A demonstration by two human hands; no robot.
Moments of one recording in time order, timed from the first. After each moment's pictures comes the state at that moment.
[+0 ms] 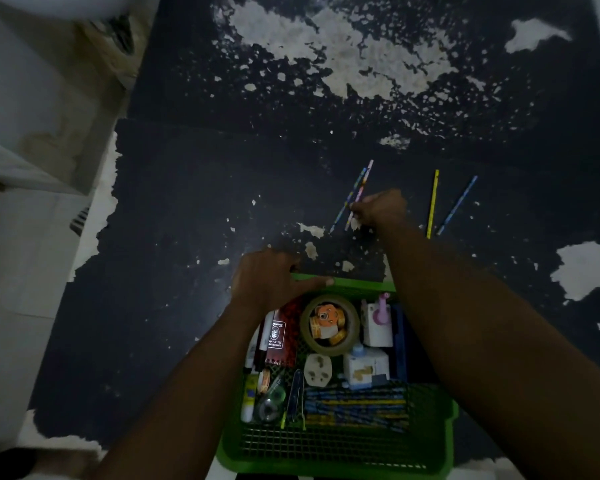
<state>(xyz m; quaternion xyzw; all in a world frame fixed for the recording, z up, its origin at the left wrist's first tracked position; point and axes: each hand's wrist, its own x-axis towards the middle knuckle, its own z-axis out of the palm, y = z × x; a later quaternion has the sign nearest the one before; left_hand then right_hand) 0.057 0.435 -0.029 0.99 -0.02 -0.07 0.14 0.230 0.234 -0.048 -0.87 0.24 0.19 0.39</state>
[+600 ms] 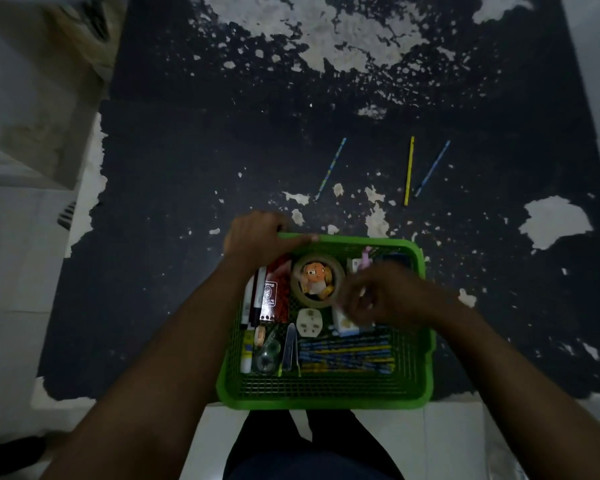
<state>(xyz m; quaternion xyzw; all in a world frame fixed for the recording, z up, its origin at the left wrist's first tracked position) 0.055 0.433 -0.017 0.98 -0.02 -0.08 0.18 0.019 0.176 0.081 -0.84 -0.22 0.41 0.29</state>
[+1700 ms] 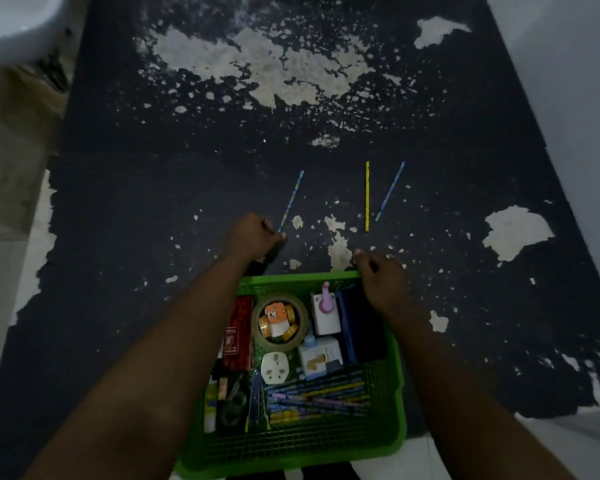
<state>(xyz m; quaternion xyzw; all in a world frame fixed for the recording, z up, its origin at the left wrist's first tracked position) 0.150 0.380 -0.038 0.91 0.12 -0.20 0.35 0.071 0.120 -0.020 -0.91 0.13 0.09 0.39</state>
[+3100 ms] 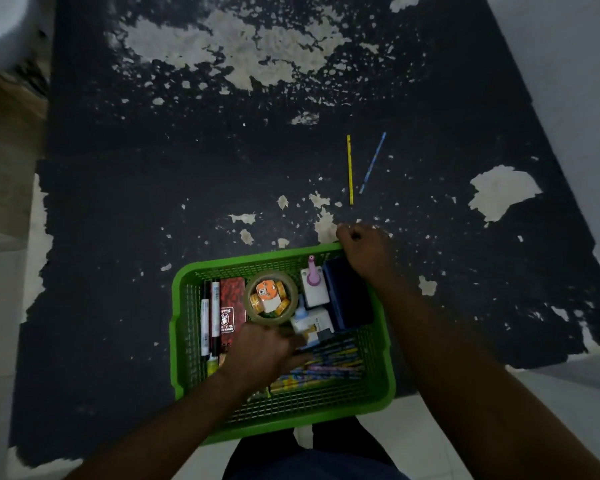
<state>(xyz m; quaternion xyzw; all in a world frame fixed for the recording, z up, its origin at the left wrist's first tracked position) -0.061 0.348 -0.003 0.93 -0.34 -0.10 0.12 0.074 0.119 -0.021 -0.89 0.14 0.10 0.42</state>
